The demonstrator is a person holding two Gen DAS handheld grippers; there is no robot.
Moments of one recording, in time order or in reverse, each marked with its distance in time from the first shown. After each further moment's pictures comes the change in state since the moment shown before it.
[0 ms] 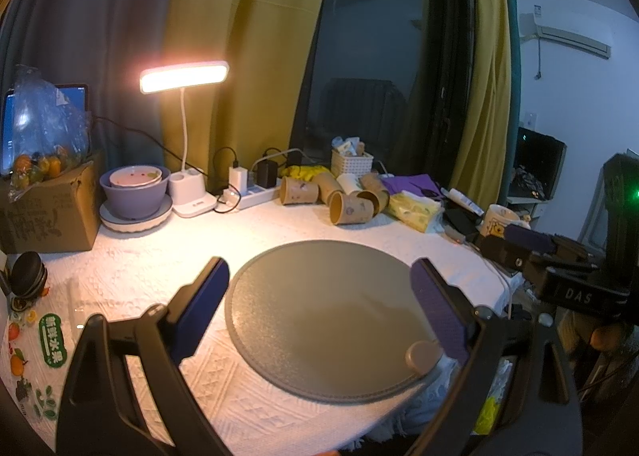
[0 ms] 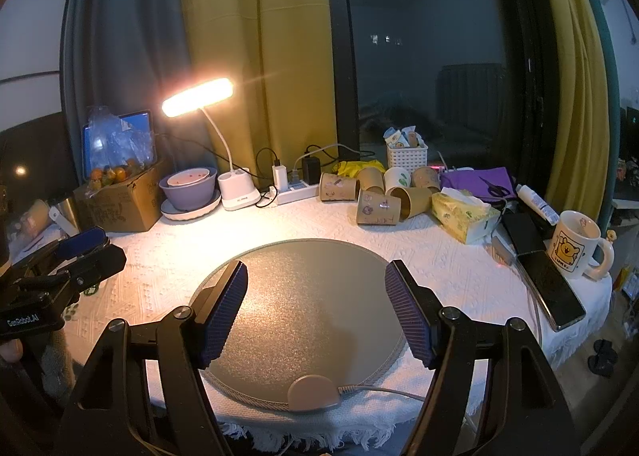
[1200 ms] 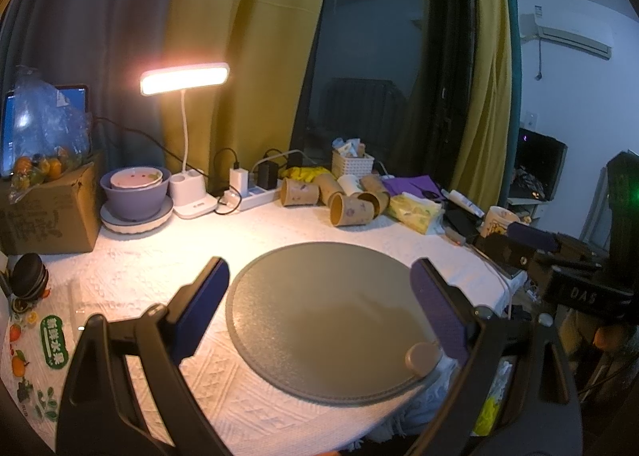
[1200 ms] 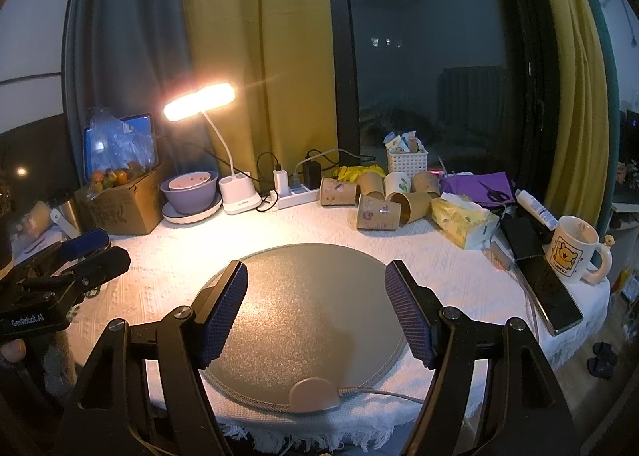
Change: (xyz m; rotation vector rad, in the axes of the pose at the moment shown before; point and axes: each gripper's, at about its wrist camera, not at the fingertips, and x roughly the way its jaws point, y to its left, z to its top) left arm 0.002 -0.001 0.000 0.001 0.000 0.000; right arm -0.001 0.000 0.003 -0.002 -0.003 0.005
